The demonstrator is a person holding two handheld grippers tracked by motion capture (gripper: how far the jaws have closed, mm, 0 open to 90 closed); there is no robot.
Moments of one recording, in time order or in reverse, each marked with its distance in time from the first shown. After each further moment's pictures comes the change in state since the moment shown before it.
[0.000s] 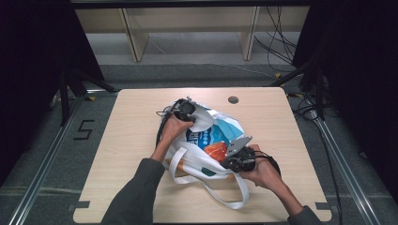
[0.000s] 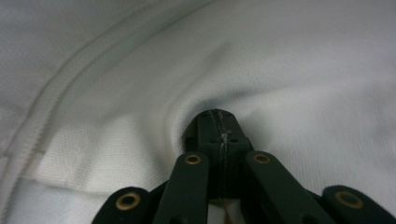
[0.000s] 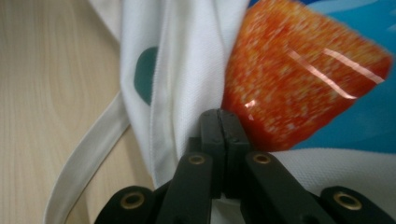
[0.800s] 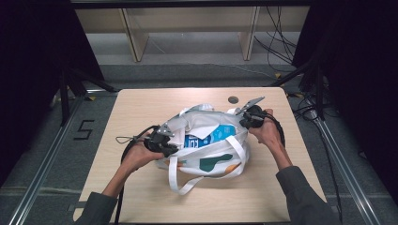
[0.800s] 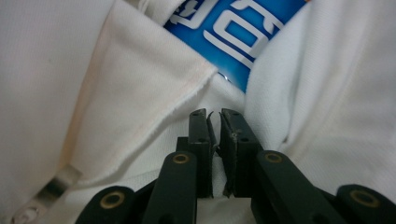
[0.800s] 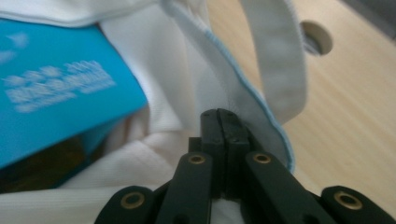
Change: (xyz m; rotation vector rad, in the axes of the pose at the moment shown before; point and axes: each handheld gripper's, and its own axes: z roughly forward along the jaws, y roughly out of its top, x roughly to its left) left arm -0.013 -0.104 -0.079 0.013 -0.203 0.157; right arm -0.141 0.002 0.004 0.074 -0.288 0.279
